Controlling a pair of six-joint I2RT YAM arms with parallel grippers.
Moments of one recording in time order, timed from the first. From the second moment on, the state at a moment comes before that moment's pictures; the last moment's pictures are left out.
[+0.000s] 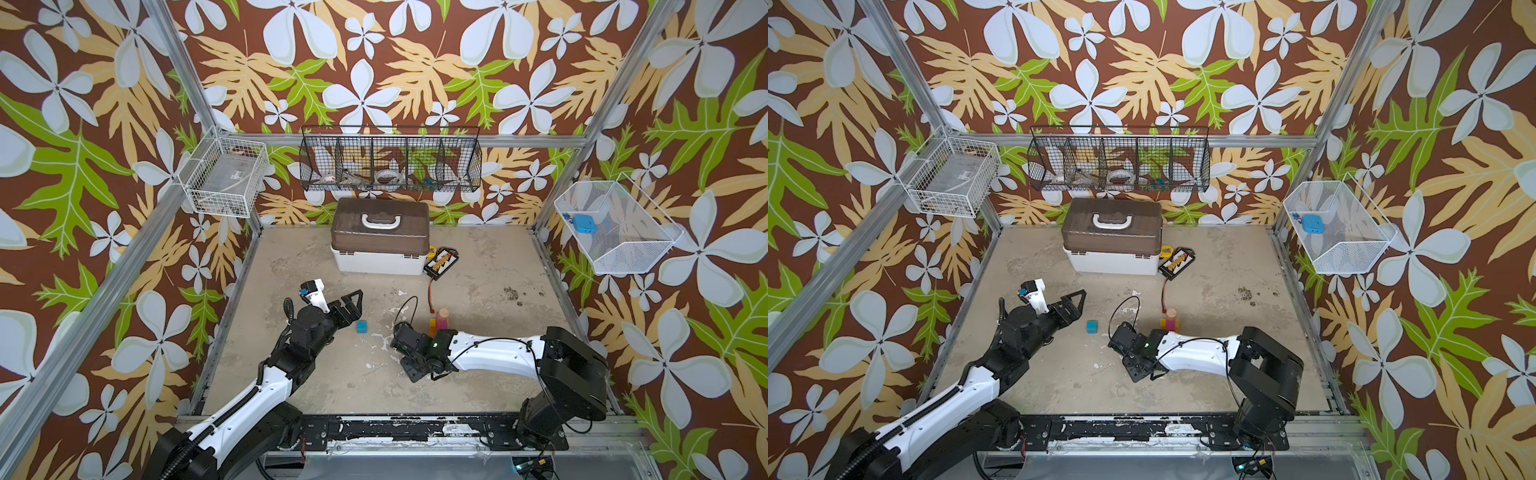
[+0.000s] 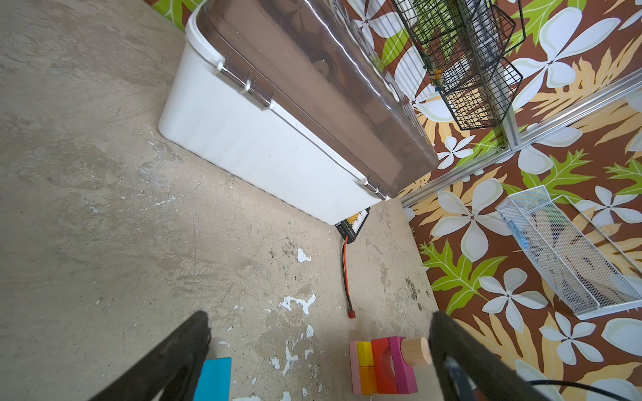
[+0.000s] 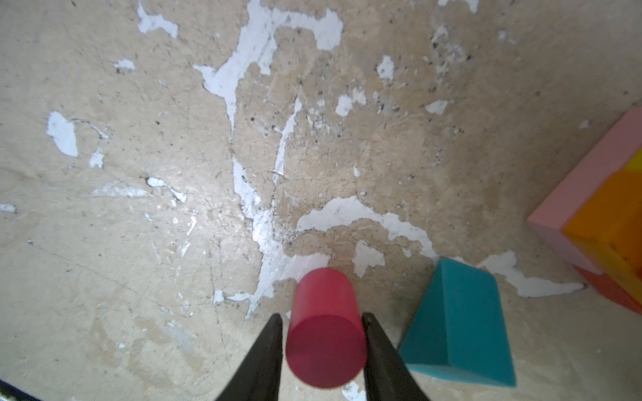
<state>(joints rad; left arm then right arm) -0.46 0.90 0.37 0.28 -0.05 -0.85 1.08 1.66 0.95 -0.60 0.16 0.48</state>
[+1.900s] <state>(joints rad) -0.46 1.06 0.44 0.29 0.05 -0.86 0.77 1.29 0.97 -0.79 0.23 0.45</state>
